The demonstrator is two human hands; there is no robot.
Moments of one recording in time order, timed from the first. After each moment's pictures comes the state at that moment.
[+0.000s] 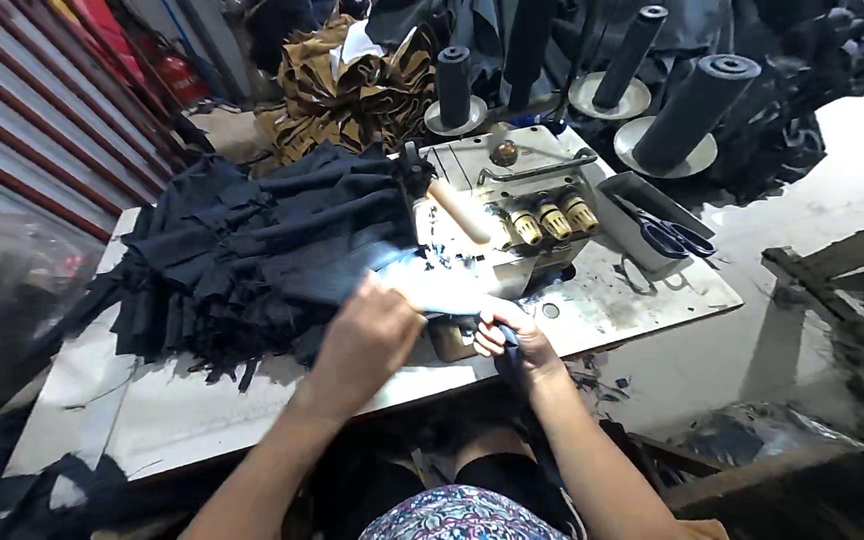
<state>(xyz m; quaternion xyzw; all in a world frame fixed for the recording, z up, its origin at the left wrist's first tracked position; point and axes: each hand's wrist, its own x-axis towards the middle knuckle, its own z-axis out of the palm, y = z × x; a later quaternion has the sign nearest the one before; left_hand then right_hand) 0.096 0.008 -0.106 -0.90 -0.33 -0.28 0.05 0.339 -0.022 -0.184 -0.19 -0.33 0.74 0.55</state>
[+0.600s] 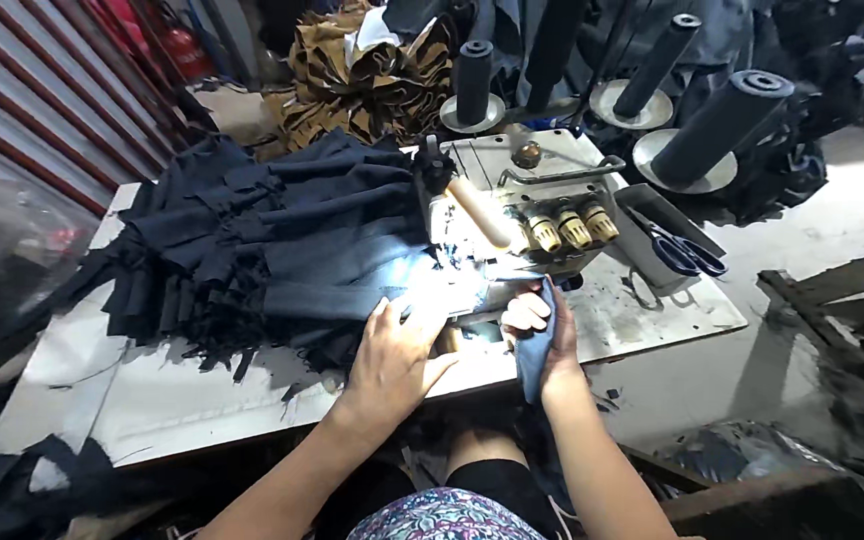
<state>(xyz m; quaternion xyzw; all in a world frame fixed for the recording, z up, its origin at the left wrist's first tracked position) 0.122 -0.018 -0.136 -0.89 -0.40 -0.22 0.07 0.357 -0.015 -0.188 -0.07 -0.14 0.71 0.68</state>
